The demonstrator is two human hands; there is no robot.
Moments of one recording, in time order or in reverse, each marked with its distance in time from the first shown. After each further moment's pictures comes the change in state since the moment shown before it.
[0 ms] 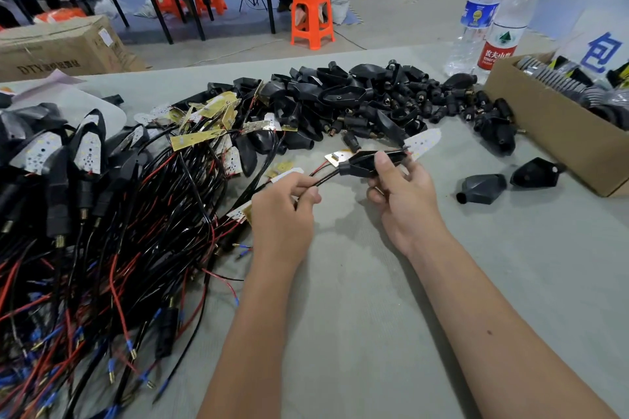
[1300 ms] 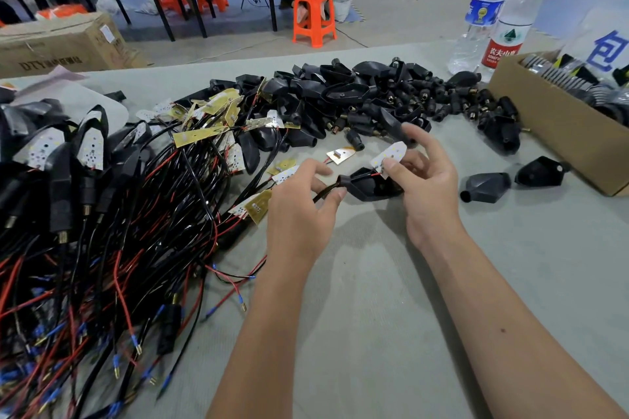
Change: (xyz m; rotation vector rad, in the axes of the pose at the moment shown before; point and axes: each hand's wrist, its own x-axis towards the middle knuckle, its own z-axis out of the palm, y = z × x) left_hand 0.001 0.002 0.012 0.048 -0.043 0.125; right_hand 0.003 -0.008 -0.015 -0.307 -0.018 -0.267
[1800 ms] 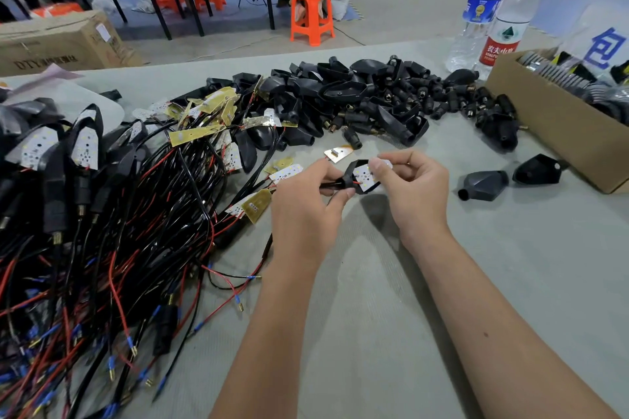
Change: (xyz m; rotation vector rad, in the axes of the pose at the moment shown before) left_hand 0.000 0.009 0.007 -0.078 0.008 0.094; right_hand -0.007 0.003 0.008 -0.170 0.083 0.022
